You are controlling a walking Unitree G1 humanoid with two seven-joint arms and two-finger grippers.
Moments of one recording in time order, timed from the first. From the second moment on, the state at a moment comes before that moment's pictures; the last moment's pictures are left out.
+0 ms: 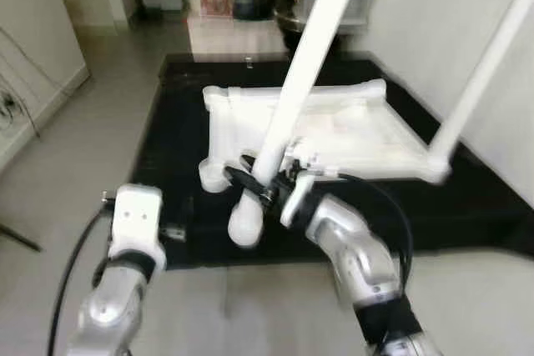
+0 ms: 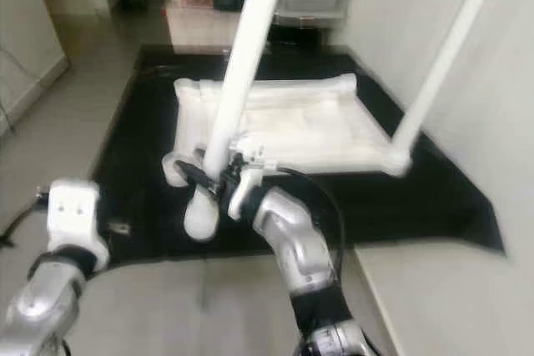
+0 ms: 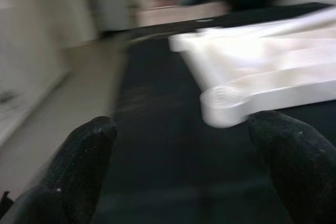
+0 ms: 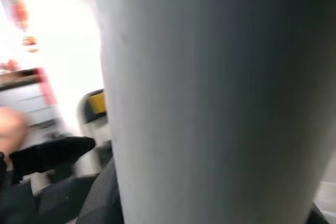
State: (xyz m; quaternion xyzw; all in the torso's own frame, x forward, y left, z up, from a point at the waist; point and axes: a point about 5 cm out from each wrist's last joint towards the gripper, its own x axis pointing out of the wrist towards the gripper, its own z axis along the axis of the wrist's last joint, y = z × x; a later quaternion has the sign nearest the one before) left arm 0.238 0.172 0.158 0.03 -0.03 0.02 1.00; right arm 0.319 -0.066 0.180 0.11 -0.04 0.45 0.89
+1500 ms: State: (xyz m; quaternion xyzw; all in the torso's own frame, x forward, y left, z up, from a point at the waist) left arm 0.231 0.166 0.159 0.02 -0.03 -0.05 1.00; right arm 0.330 -0.060 0.197 0.11 -0.08 0.41 0.90
